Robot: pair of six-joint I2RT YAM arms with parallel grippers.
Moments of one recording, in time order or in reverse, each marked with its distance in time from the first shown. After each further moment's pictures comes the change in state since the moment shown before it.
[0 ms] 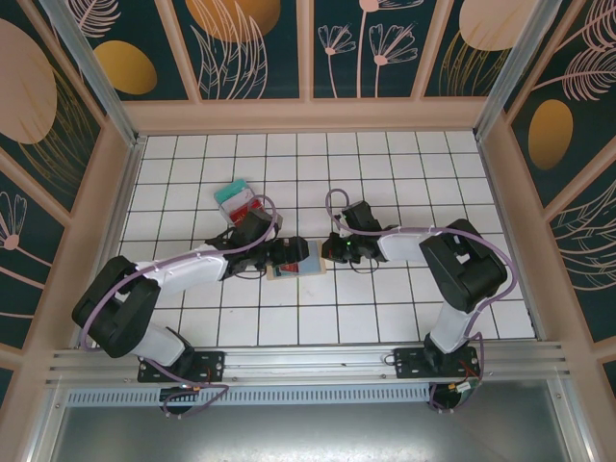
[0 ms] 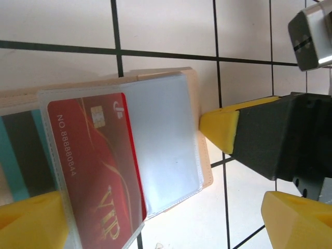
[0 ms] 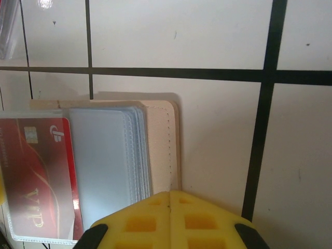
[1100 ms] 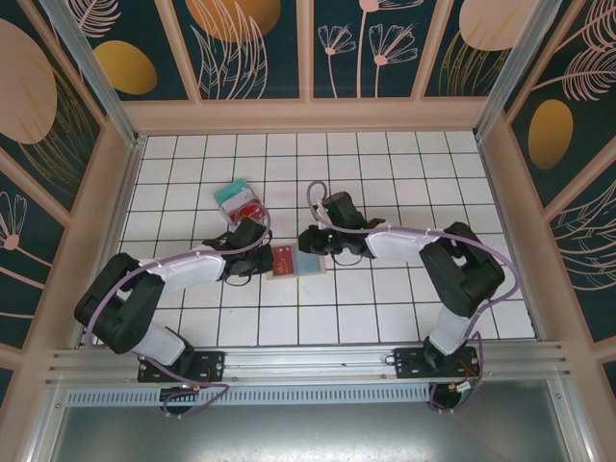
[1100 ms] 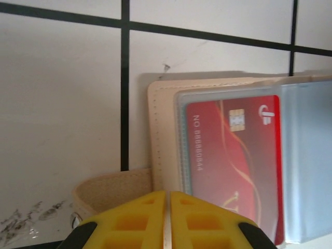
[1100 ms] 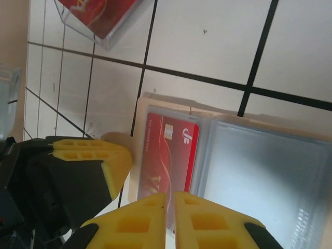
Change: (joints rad) left arm 0.048 0.027 -0.049 -0.143 -0.232 0.083; right arm 0.119 0.005 0.145 -0.005 -0.040 -0.004
